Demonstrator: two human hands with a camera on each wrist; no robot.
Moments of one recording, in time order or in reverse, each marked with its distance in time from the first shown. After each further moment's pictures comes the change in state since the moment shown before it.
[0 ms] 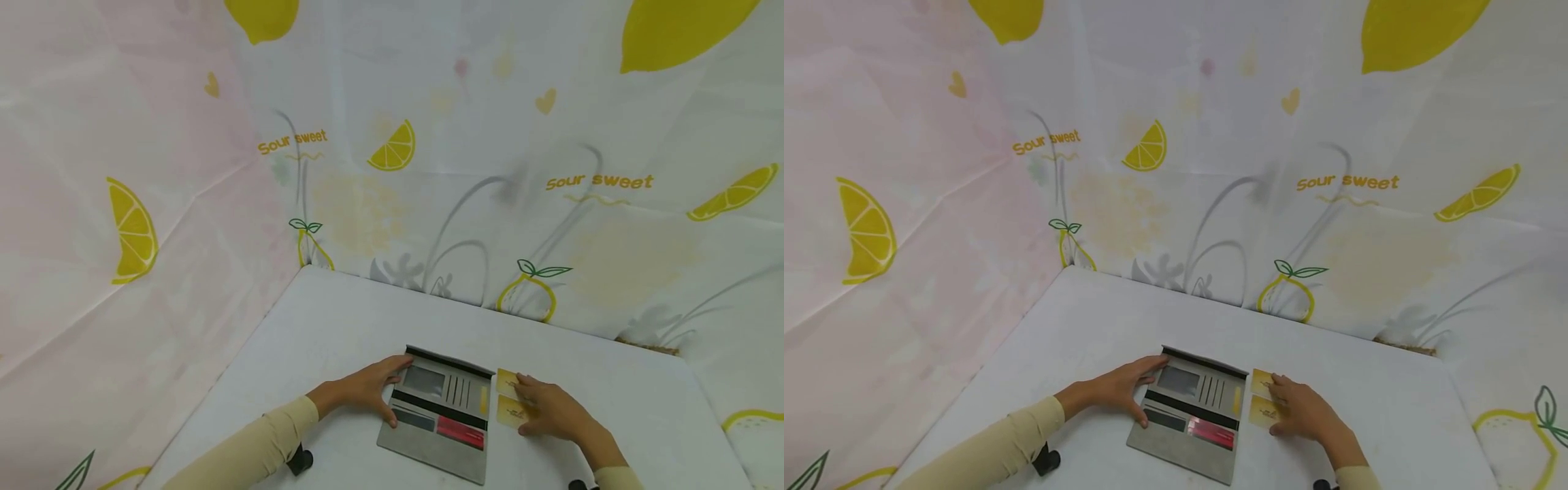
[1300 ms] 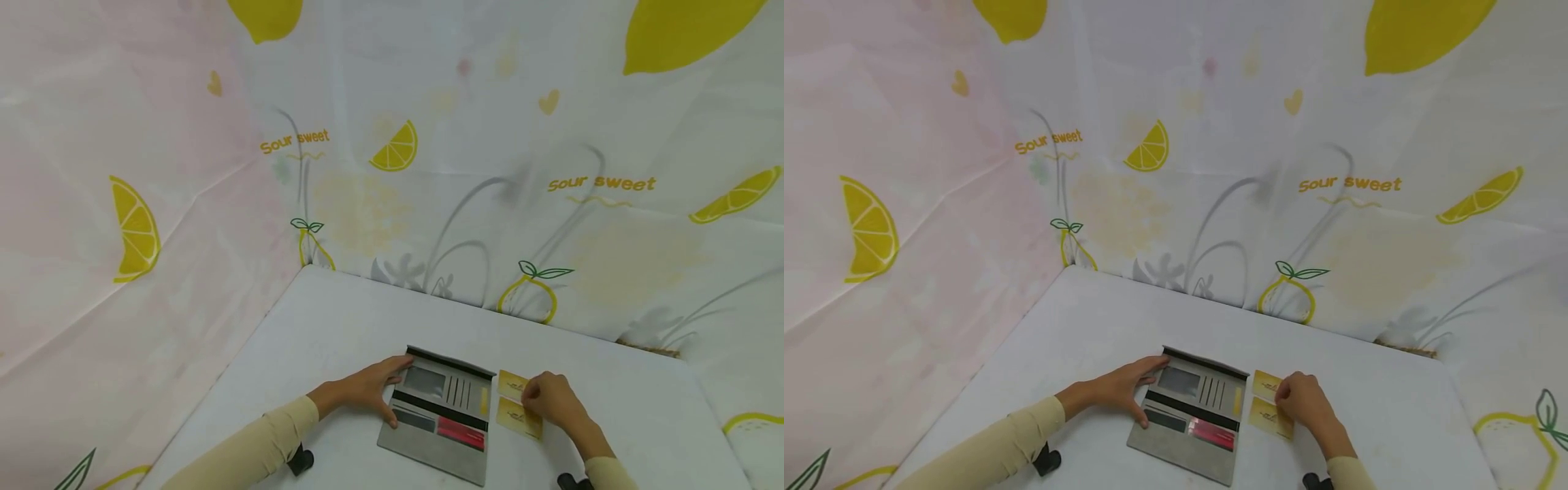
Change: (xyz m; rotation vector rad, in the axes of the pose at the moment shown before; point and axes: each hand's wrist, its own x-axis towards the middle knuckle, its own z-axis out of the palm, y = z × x) left_hand -0.001 -0.002 0.000 -0.011 -0.002 -0.004; right_hand 0.019 -0.001 -0.001 0.088 0.179 0.212
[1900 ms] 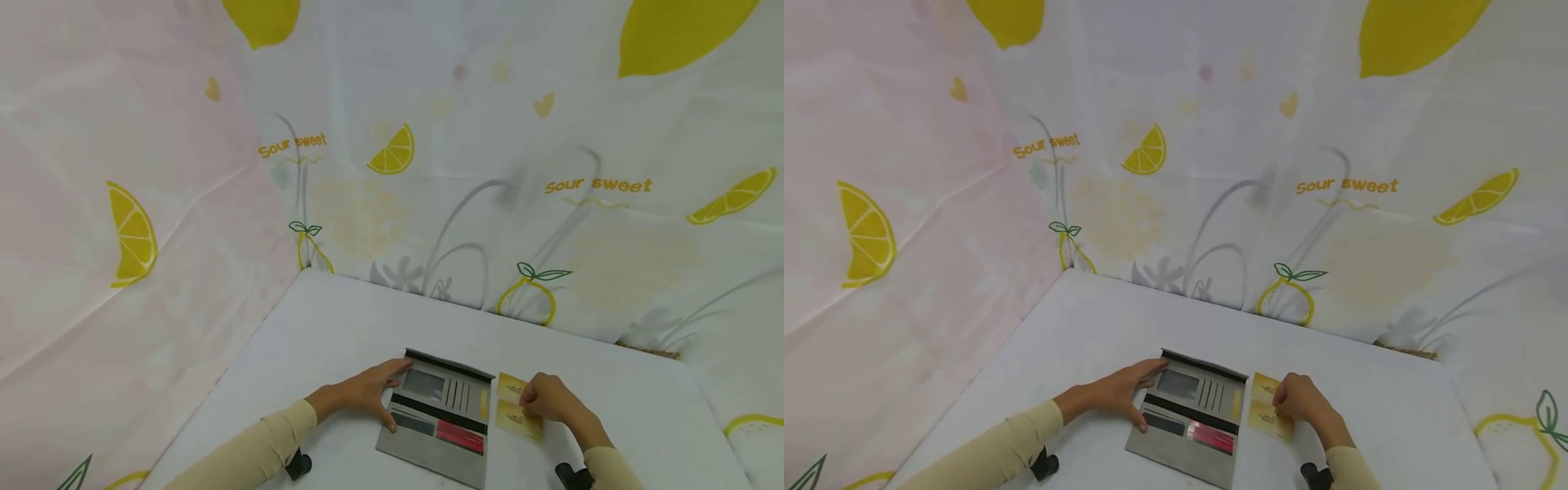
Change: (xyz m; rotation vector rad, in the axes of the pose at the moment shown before) left_hand 0.001 0.002 0.000 -0.011 0.002 0.010; right_hand 0.005 -0.005 -0.012 0.038 -0.193 0.016
